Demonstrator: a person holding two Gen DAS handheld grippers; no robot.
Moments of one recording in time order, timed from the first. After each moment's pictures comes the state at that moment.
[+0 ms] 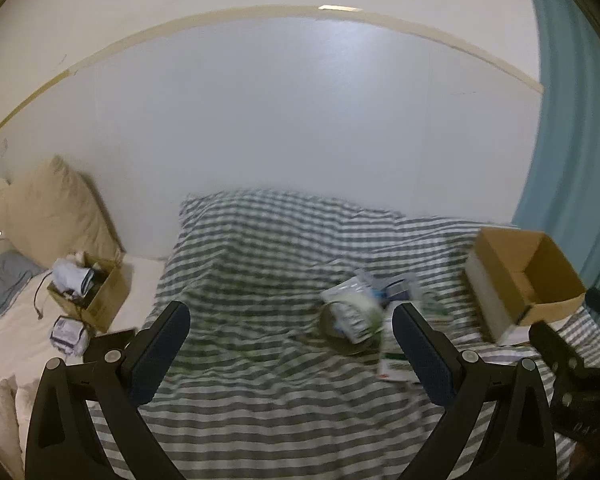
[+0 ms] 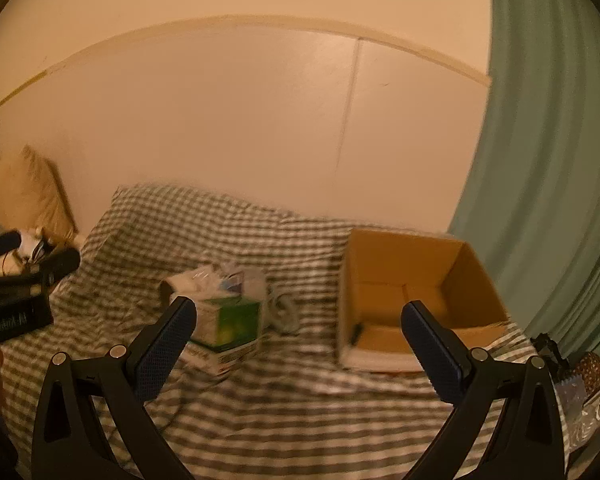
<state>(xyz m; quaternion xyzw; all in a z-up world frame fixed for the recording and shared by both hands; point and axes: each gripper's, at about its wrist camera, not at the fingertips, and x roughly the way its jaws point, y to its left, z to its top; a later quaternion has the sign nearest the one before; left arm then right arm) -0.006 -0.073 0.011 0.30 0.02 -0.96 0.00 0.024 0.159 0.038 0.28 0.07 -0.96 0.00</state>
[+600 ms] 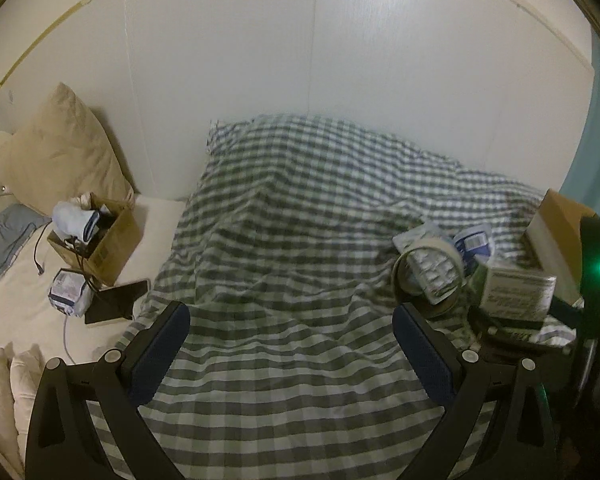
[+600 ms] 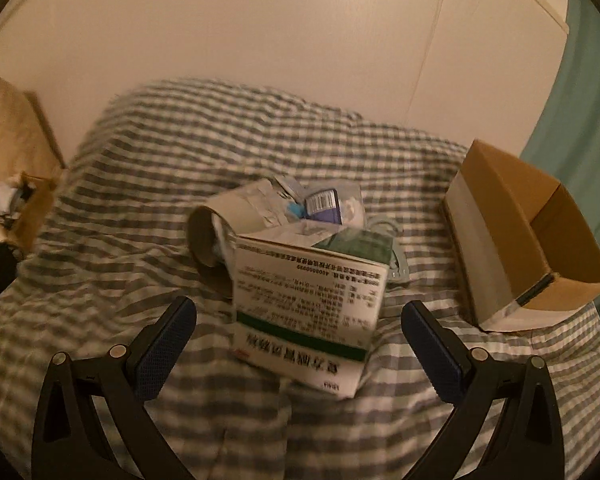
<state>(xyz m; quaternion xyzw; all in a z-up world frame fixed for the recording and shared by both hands) -0.049 -0.125 -0.068 0.38 0.03 -0.92 0.04 -0.083 0.075 -0.077 0.42 0.07 -0.90 -0.03</state>
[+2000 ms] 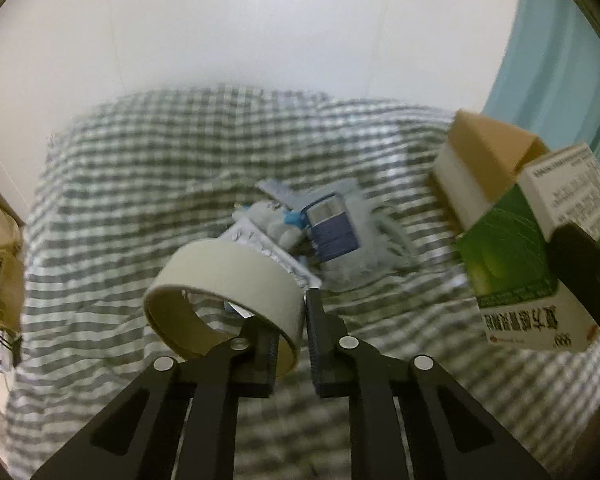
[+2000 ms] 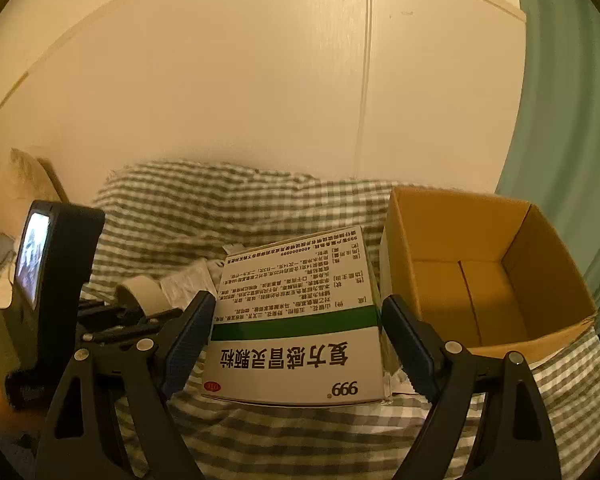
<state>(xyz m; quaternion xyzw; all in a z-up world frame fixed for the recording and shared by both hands) -0.106 0.035 -0.074 0.45 -0.03 -0.88 -0.13 -0.051 0.184 -0.001 0.32 0.02 -0.95 0.04</state>
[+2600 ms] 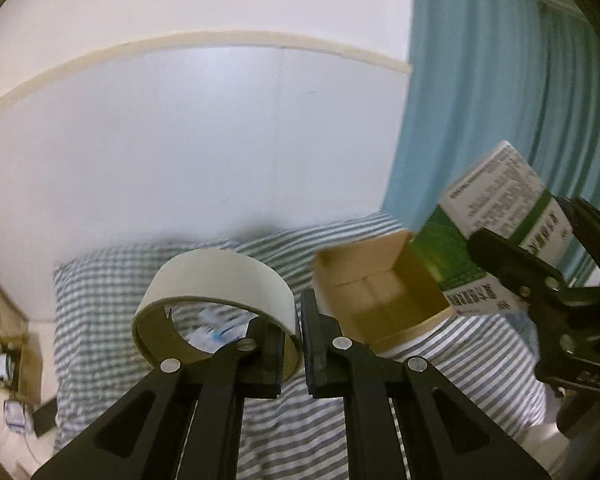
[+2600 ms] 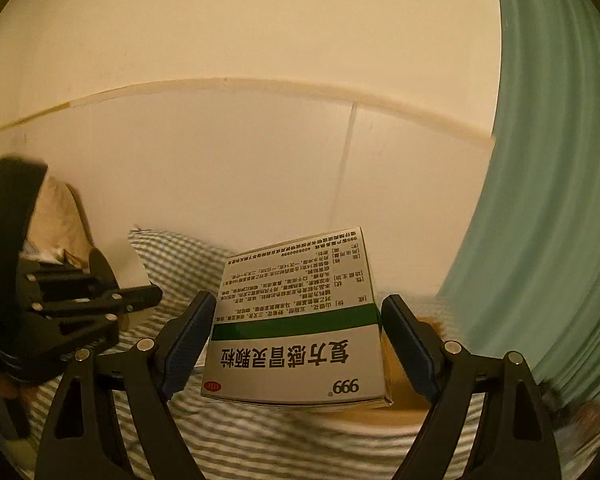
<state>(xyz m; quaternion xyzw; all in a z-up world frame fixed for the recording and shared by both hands) -0.040 0.096 0.120 0.31 -0.04 -0.92 -0.22 0.022 0.232 0.168 0.22 0.12 -0.97 0.05</state>
